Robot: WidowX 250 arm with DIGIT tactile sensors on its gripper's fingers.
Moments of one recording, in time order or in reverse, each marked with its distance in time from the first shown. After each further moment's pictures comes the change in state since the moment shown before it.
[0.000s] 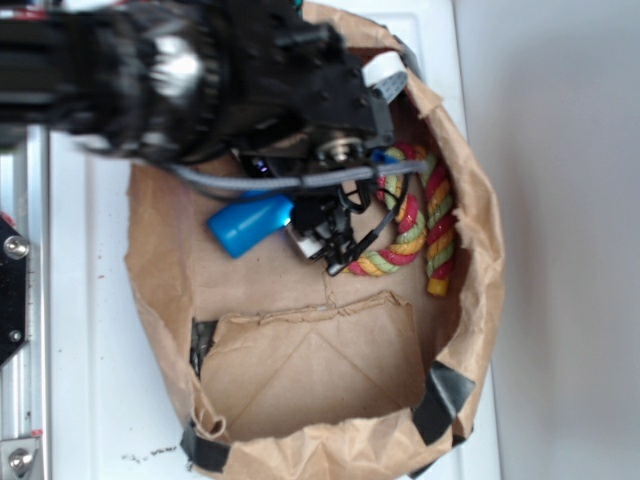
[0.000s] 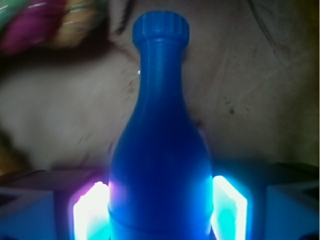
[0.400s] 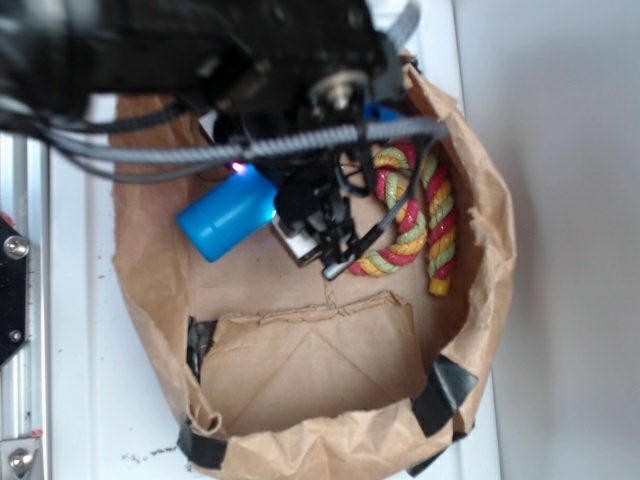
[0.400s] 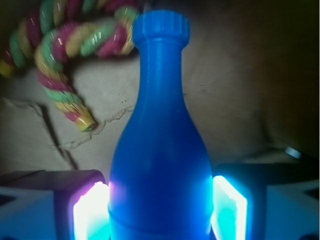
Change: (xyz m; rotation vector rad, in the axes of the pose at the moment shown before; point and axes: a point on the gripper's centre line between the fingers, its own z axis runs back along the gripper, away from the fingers) arm -0.009 -0.008 0.072 -0.020 0.038 0.020
